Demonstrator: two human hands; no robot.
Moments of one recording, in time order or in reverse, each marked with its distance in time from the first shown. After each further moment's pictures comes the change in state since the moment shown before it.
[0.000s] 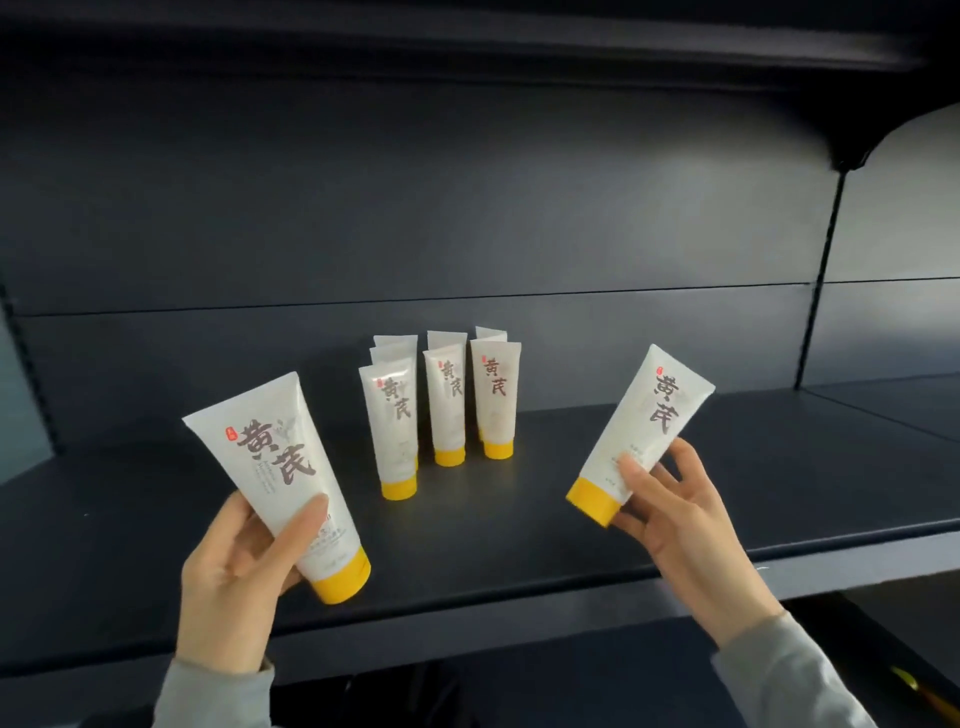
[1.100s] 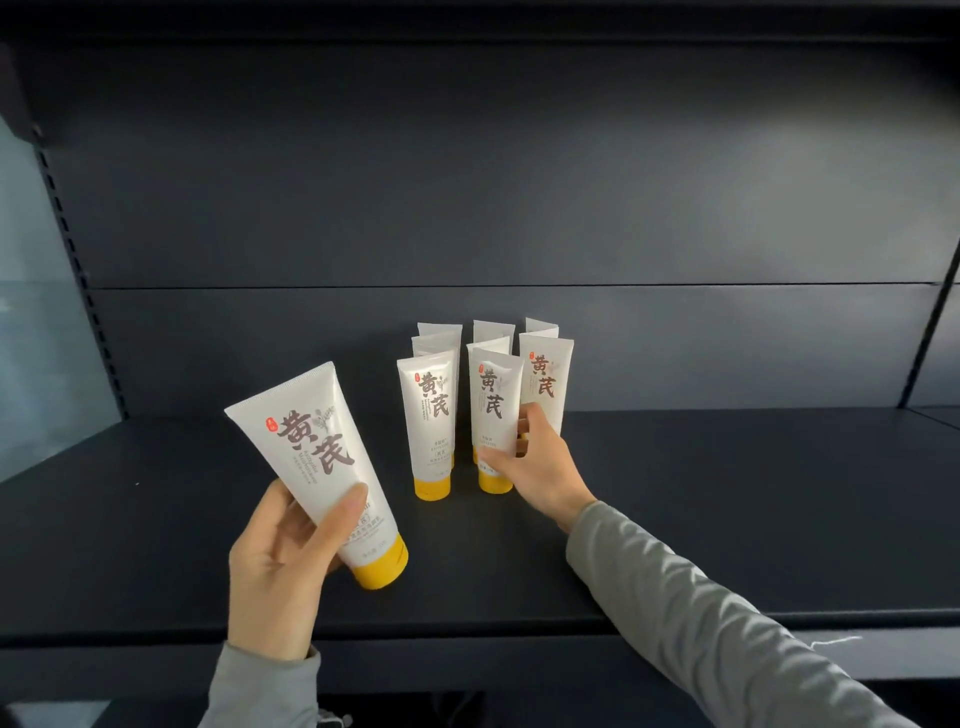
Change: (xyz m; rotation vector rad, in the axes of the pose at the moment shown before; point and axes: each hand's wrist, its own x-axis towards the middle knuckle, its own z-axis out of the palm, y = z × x) left_hand 0.009 -0.011 0.020 -0.019 0.074 0.040; right_hand 0.108 0.078 0.094 -0.744 -0.215 0.047
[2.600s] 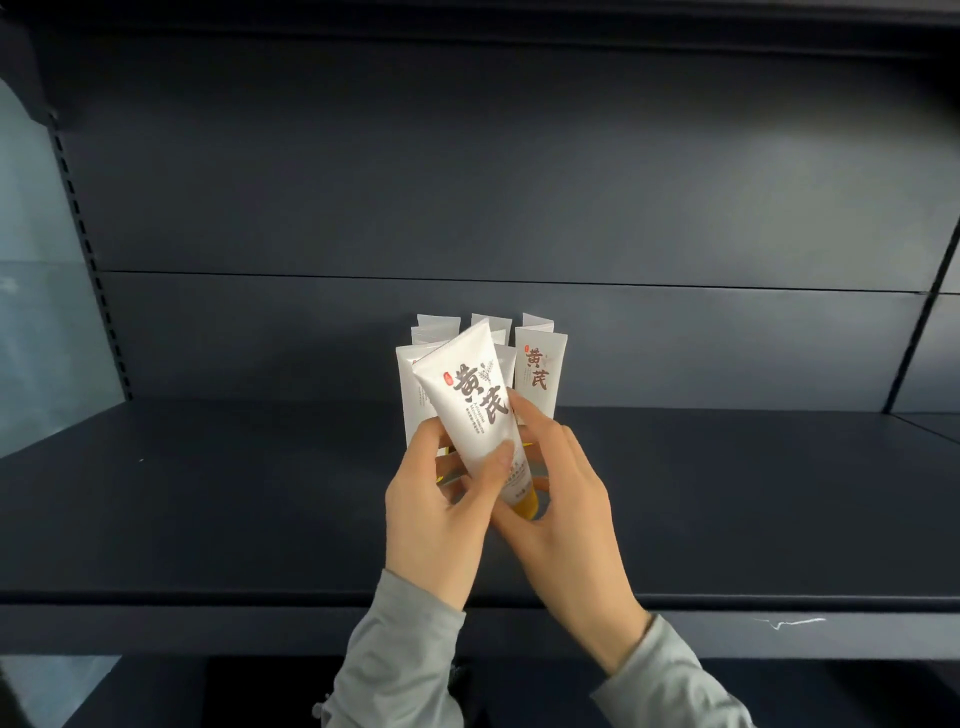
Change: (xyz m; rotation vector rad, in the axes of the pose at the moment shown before) left_hand -0.021 0.013 0.091 0.155 -0.133 0.074; right_hand -0.110 -0.041 -0.014 -0.066 0.191 -0.445
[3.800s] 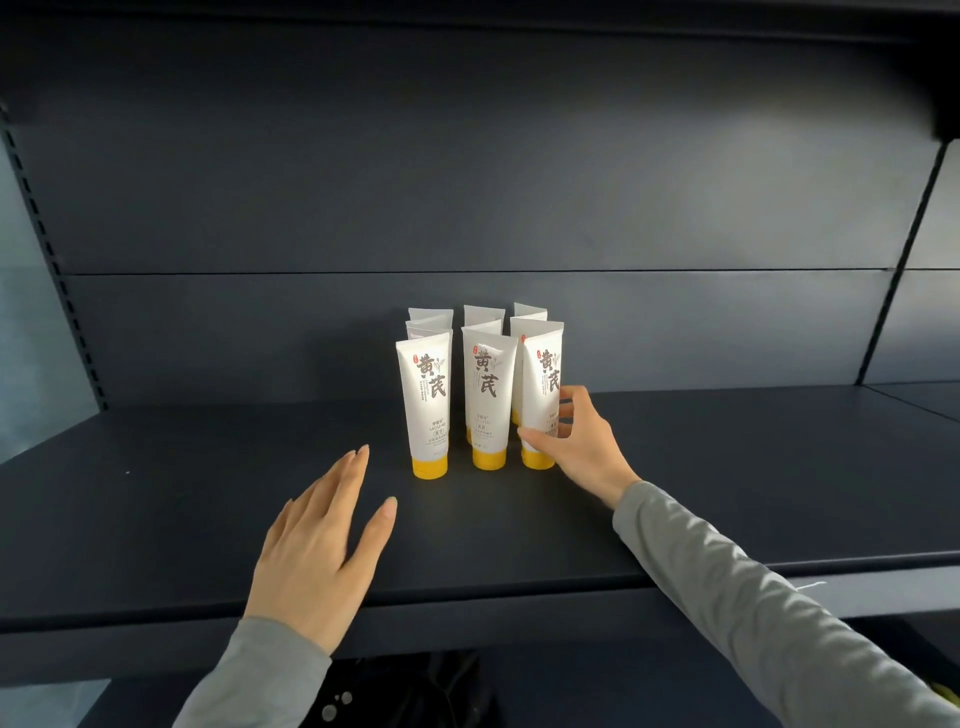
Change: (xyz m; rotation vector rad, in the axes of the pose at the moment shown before) left_hand 0.001 -0.035 -0.103 0.978 -0.243 -0.054; right_hand 0.066 0.093 -0.005 -0.070 -0.110 0.498
